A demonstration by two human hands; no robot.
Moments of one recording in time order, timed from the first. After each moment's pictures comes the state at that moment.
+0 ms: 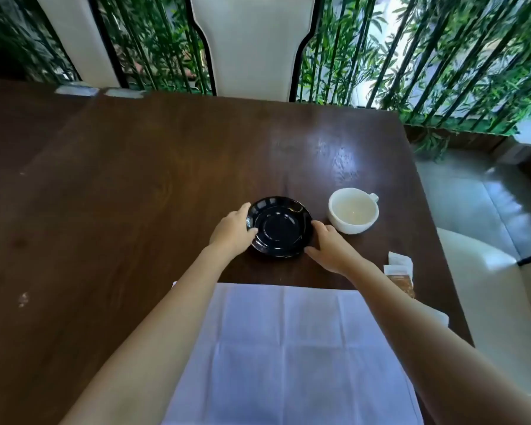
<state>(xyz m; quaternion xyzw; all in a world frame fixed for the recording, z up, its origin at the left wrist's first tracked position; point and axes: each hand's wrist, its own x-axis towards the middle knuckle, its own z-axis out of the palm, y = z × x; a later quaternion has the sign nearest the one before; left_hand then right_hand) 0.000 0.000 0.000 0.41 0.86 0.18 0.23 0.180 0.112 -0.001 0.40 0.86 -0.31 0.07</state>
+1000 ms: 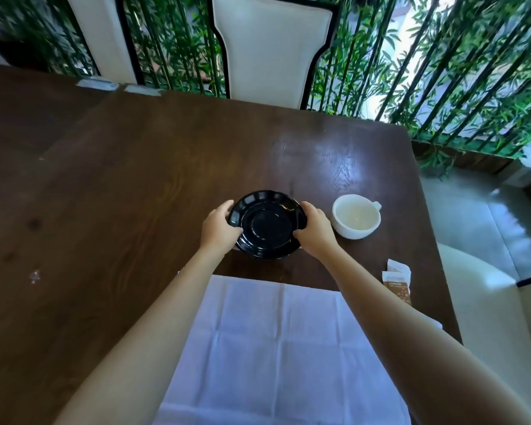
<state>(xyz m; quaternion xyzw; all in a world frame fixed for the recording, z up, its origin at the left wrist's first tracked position) -0.004 -0.033 0.007 0.21 0.84 0.44 0.23 0.138 0.092 0.030 0.42 0.82 -0.38 -0.08</state>
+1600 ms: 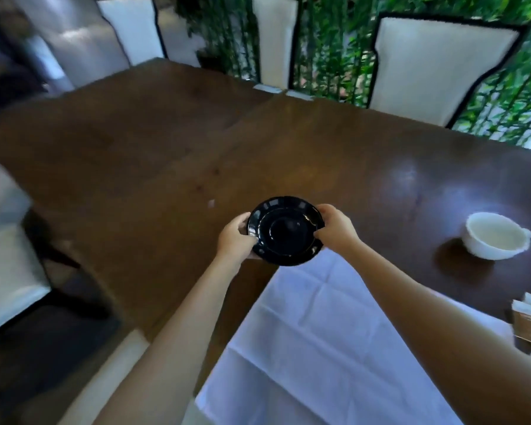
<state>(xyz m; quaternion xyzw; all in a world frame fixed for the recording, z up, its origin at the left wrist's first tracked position) 0.035 -0.276 0.057 -0.06 0.77 0.61 0.18 0.083 -0.084 0.050 0.23 0.87 -0.43 -0.01</state>
